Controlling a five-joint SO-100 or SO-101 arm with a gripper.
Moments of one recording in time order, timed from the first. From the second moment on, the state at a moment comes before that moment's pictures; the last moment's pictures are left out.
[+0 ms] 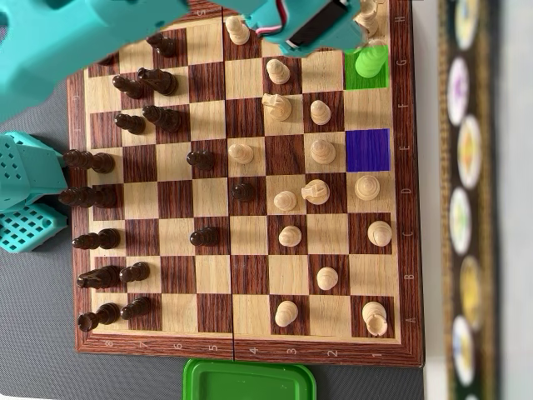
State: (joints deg) arm -22.5 51.8 51.2 65.2 85.7
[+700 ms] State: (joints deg) arm -22.5 51.7 48.3 65.2 85.7
